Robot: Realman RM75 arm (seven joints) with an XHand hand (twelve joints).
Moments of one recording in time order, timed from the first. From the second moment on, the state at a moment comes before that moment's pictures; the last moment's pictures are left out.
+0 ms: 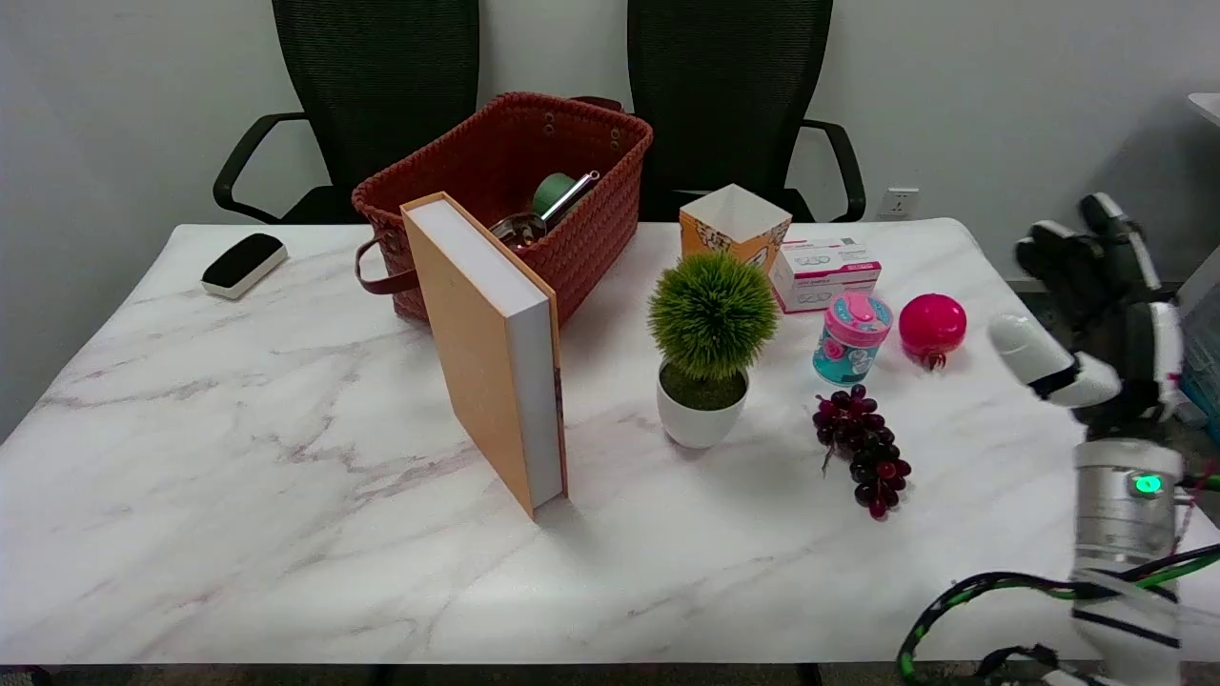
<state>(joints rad) -0.48 -1.23 -1.41 1.45 0.85 1.12 1.14</state>
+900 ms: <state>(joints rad) -0.48 -1.29 -1.87 1.32 0.67 1.43 1.09</state>
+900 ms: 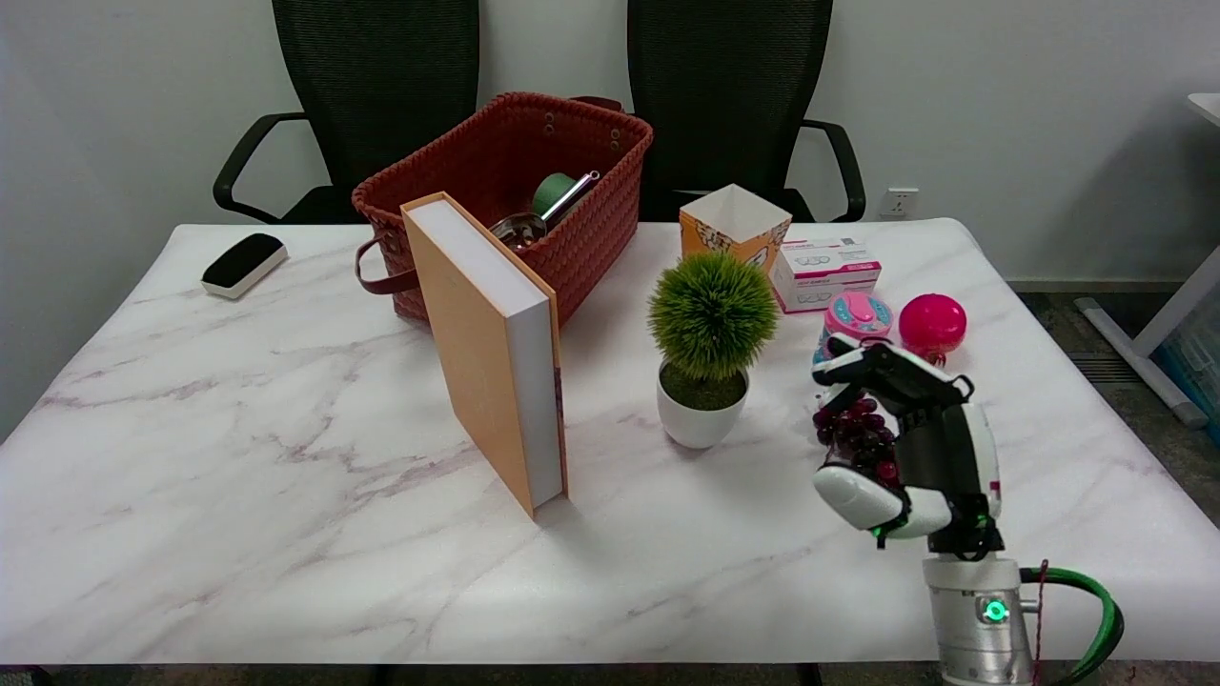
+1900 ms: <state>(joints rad) -0.49 -1.32 -1.98 1.18 0.46 1.37 1.33</state>
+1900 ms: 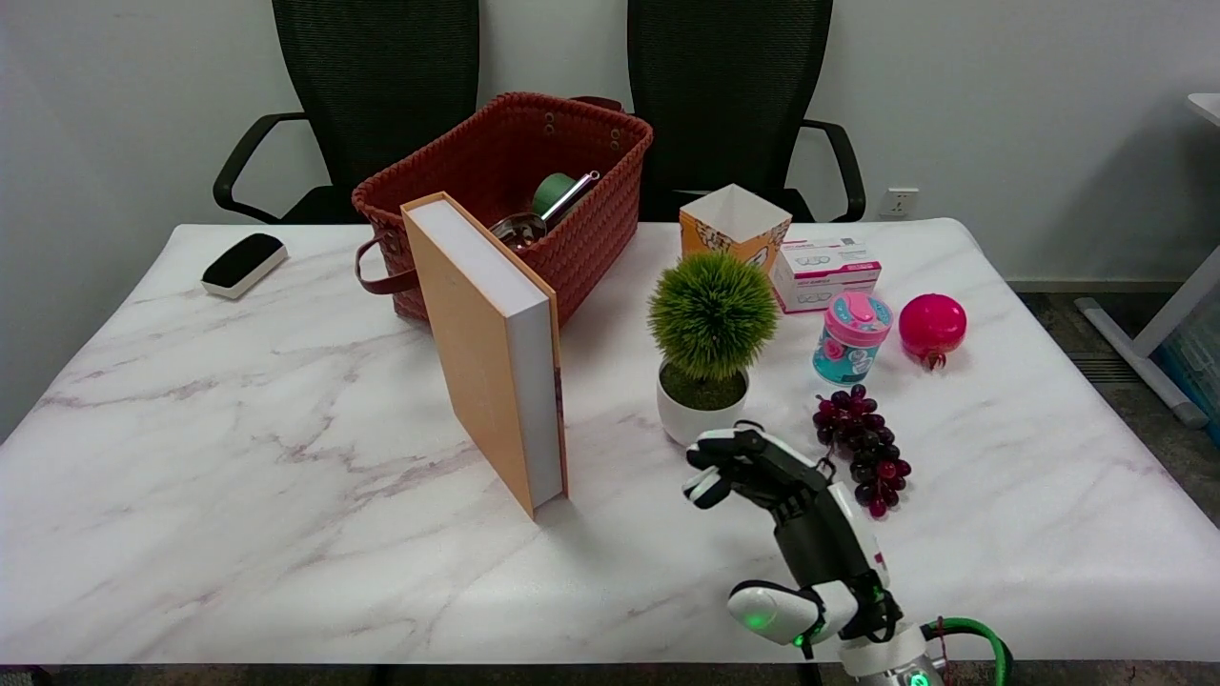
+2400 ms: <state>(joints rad) -0.45 -1.33 -2.00 1.16 0.39 1.24 1.43</state>
